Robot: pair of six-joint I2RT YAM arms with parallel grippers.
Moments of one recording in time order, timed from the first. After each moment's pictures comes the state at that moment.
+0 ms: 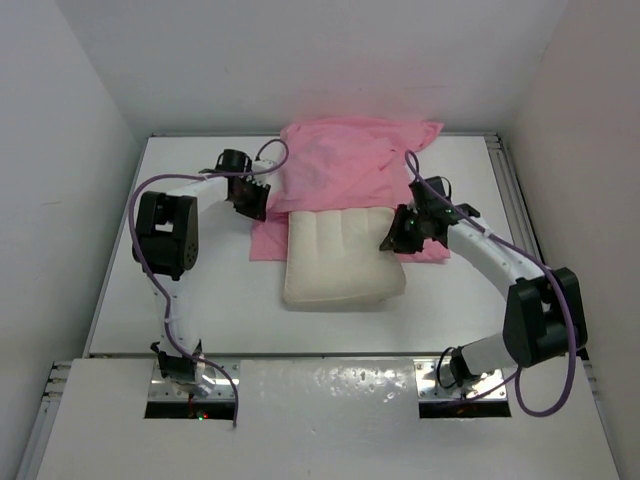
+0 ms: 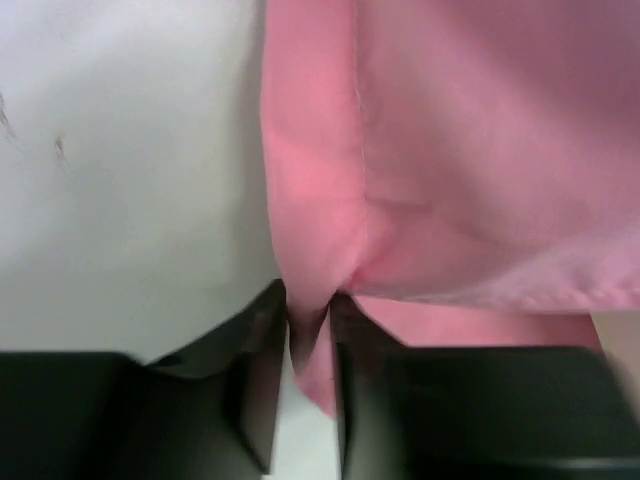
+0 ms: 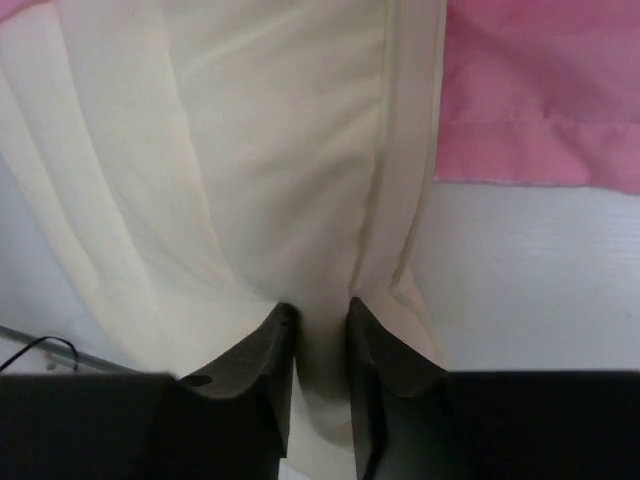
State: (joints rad) left arm -0.13 2.09 1.46 -0.44 0.32 0.31; right arm 0.29 1.43 0.94 -0.51 -0.21 0.61
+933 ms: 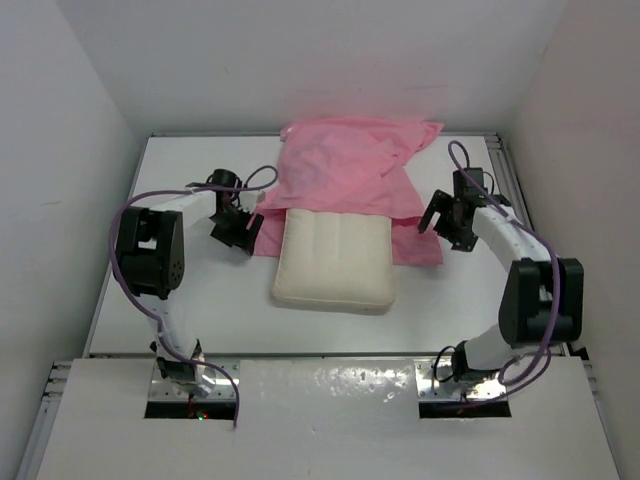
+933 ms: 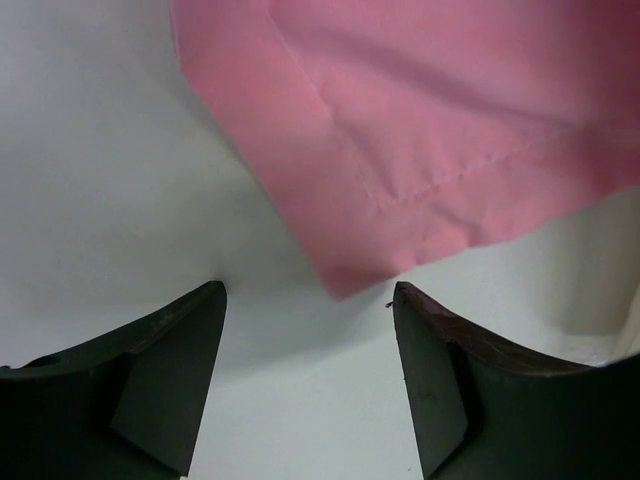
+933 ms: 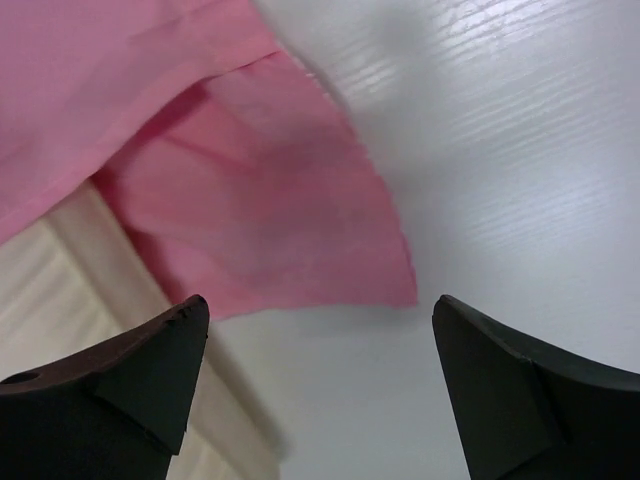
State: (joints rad) left arm -0.11 1.89 1.21 -0.67 0.21 0.37; right arm 0.02 1.49 1.01 -0.59 0.03 0.49
